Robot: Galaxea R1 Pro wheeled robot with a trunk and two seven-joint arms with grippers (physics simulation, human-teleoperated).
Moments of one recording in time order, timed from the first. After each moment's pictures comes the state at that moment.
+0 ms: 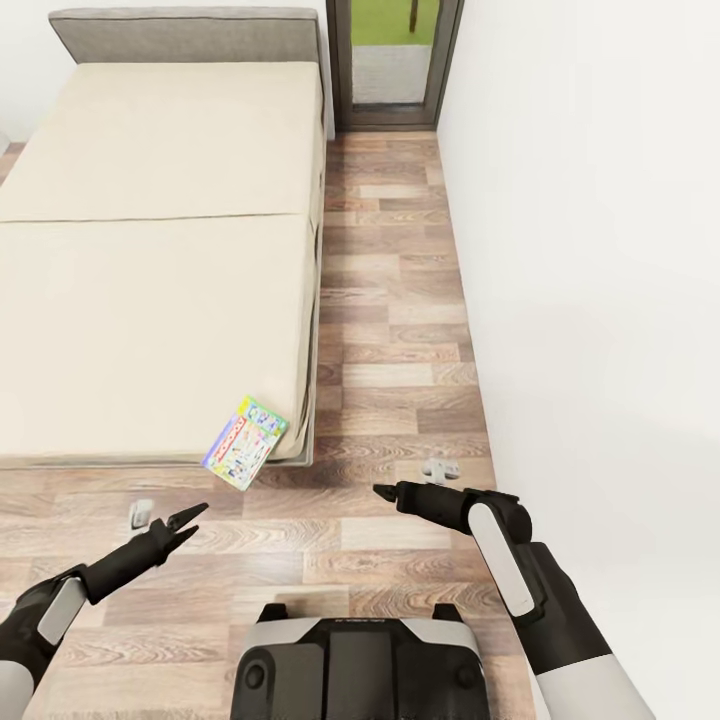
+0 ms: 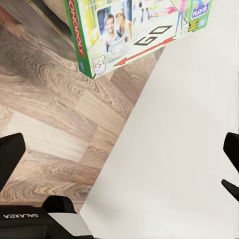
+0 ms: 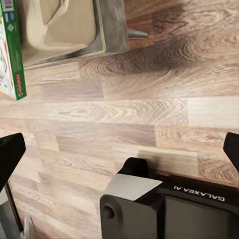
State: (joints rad) left arm -0.59 0.33 0.34 -0.53 0.50 0.57 -1.01; right arm -0.53 0.04 0.16 -1.35 -0.54 0.88 0.03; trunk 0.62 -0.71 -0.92
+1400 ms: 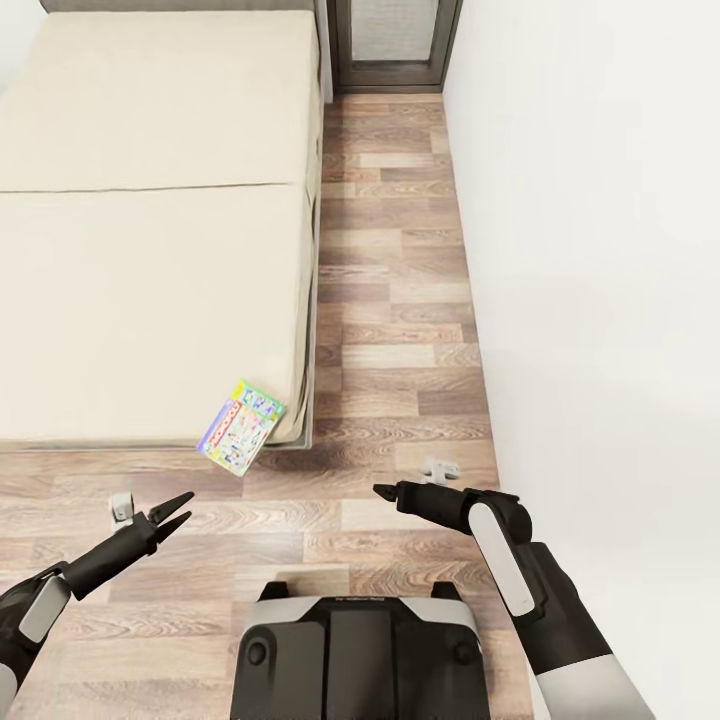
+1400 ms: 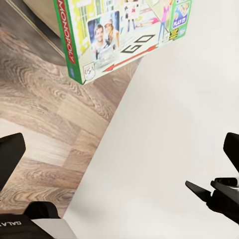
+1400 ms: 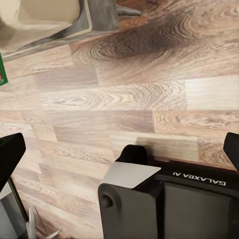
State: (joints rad) left arm -0.59 0.37 0.34 -0.54 0.55 0.56 -1.15; right arm -0.53 0.04 0.16 -1.35 -0.55 0.88 0.03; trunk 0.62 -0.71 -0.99
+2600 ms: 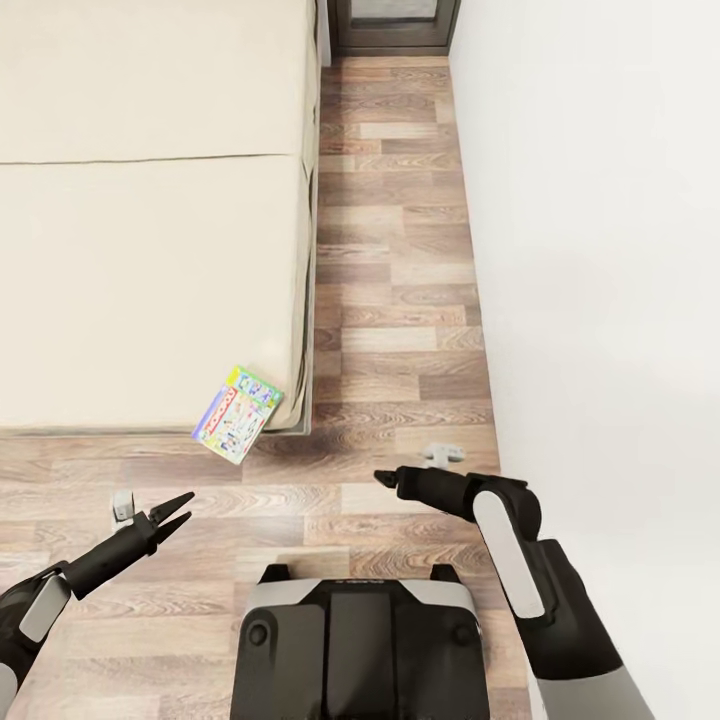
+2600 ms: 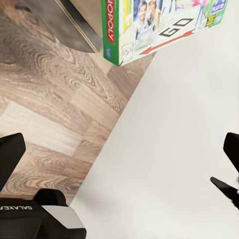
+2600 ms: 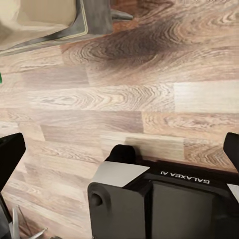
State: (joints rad) left arm -0.59 0.37 0.34 -0.54 0.55 0.57 -1.14; right arm -0.52 0.08 0.17 -1.56 -0.53 1.01 -0.10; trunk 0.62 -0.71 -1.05
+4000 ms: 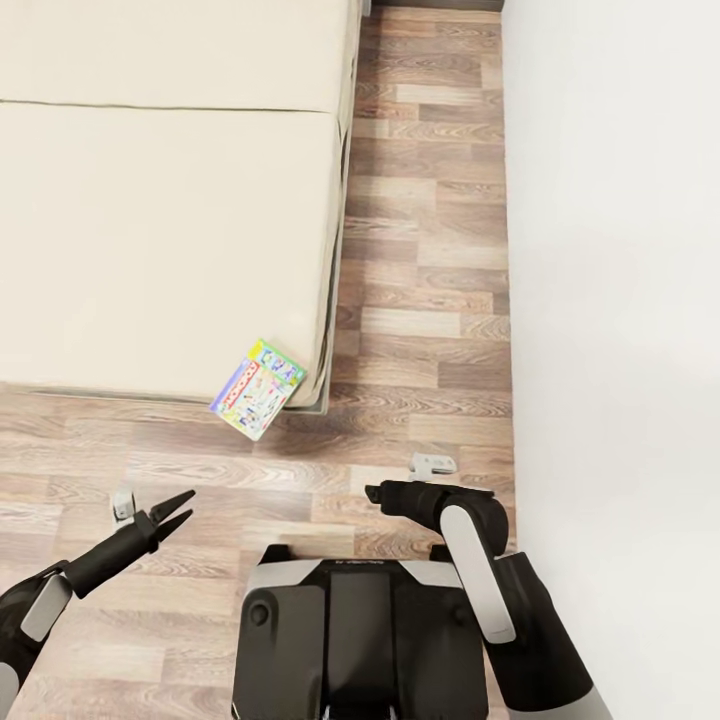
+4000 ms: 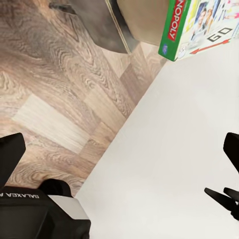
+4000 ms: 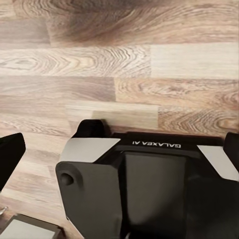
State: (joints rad) left arm -0.59 0.36 0.34 -0.55 0.55 0.57 -1.15; right arm -0.48 0.17 0.25 -1.59 -0.53 1.04 -0.41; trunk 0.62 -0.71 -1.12
